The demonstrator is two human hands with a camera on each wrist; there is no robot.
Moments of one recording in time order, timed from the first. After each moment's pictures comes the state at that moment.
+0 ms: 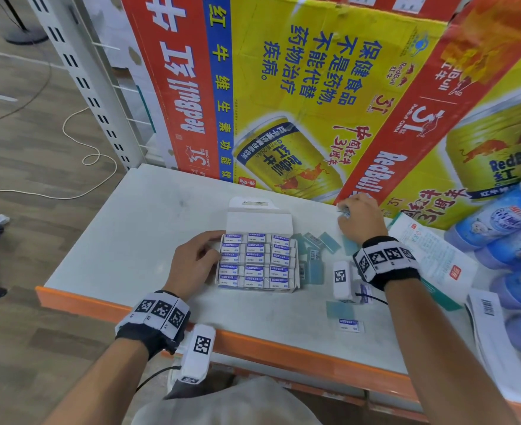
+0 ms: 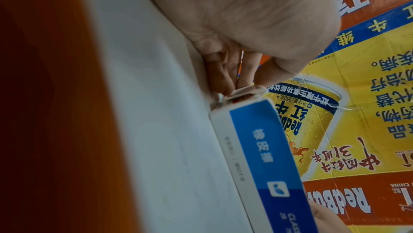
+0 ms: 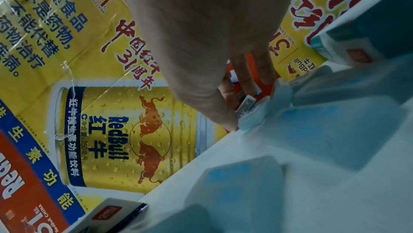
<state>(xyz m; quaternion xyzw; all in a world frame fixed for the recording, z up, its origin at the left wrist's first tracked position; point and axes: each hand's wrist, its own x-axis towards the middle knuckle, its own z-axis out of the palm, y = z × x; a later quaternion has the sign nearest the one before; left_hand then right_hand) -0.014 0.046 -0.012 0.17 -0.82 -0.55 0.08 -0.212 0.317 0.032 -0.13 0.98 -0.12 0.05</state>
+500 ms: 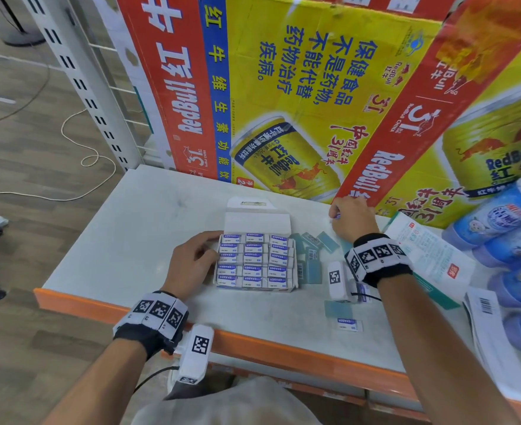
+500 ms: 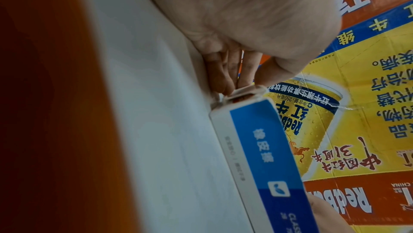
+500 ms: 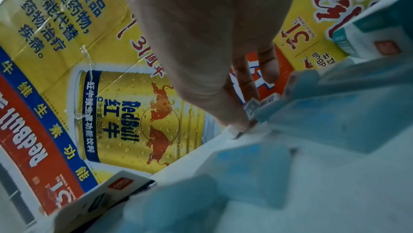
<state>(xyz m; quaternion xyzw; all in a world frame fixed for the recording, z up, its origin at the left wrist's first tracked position) -0.014 0.046 -0.013 0.17 -0.82 -0.55 0.08 -0.209 0.303 0.036 -0.14 0.98 -0.09 0.07</state>
